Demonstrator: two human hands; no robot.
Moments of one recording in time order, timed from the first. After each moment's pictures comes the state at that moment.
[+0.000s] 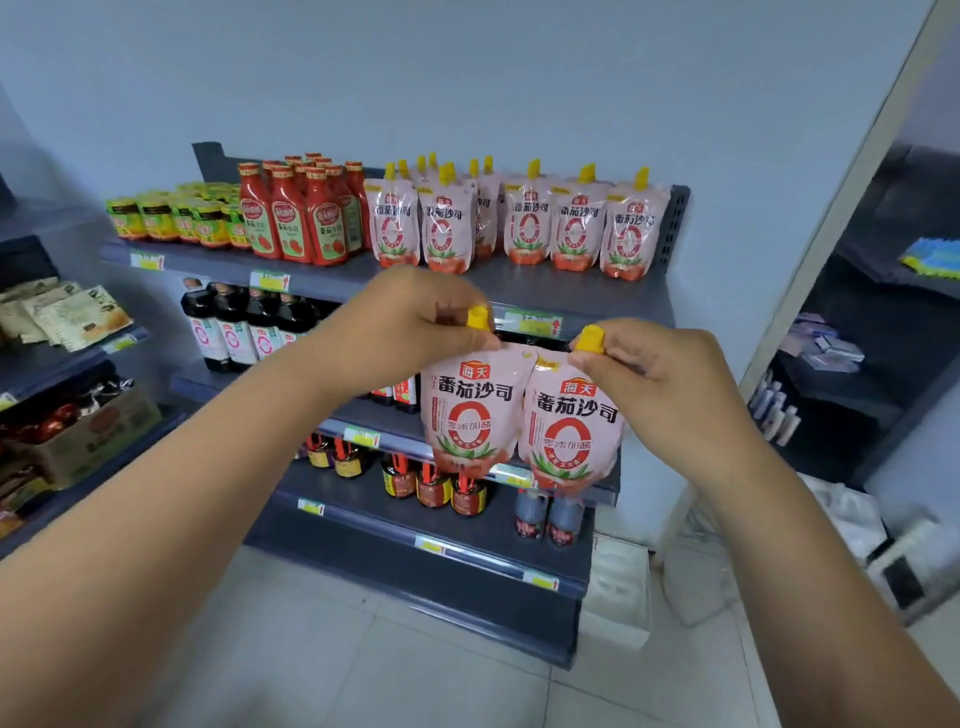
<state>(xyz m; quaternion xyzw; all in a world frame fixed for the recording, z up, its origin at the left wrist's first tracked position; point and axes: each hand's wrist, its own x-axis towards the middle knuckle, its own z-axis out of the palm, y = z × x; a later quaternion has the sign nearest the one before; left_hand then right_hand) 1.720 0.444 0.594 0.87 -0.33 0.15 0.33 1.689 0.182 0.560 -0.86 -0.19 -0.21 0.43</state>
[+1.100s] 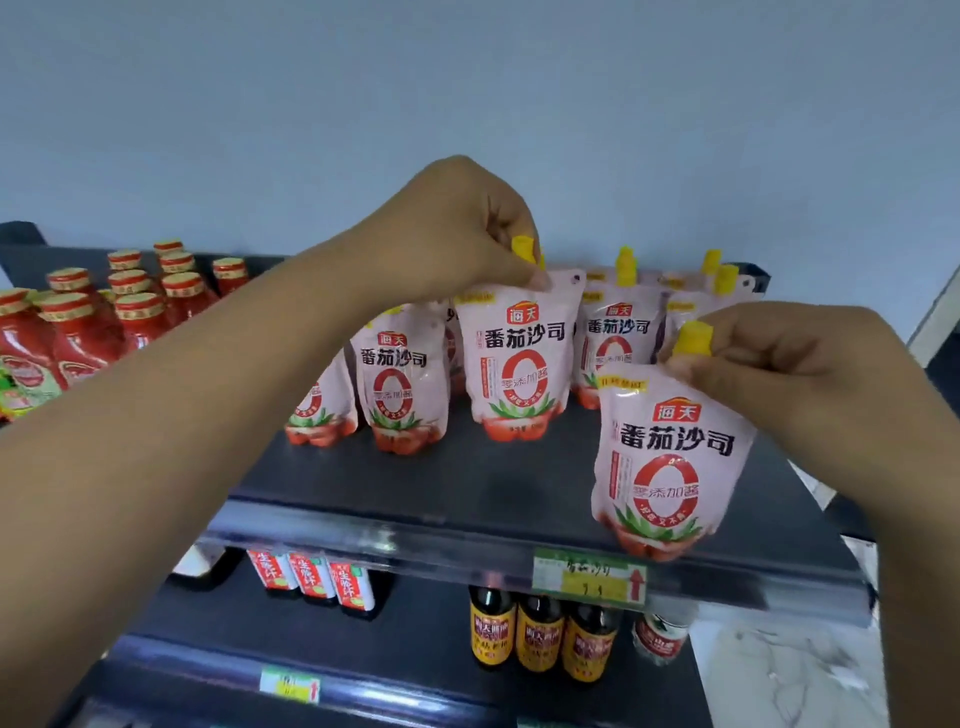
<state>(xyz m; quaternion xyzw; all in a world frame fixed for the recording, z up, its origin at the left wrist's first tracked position) 2.120 0.427 0.697 0.87 -0.34 0.14 0.32 1.995 0.180 0.633 -0.86 -0.13 -0.23 0.45</state>
